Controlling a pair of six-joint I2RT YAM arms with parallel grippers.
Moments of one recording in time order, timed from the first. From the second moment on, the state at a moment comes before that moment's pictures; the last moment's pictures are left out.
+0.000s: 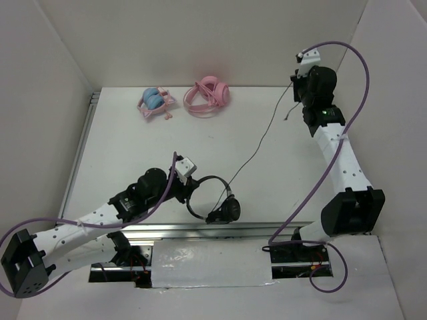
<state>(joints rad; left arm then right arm) -0.84 0.91 0.54 0.03 0.05 -0.09 0.05 1.46 1.50 -0.22 0.11 -0.28</state>
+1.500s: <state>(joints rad) -0.20 1.54 1.60 -0.43 -0.75 -0.65 0.97 1.22 0.79 0.11 0.08 0.29</state>
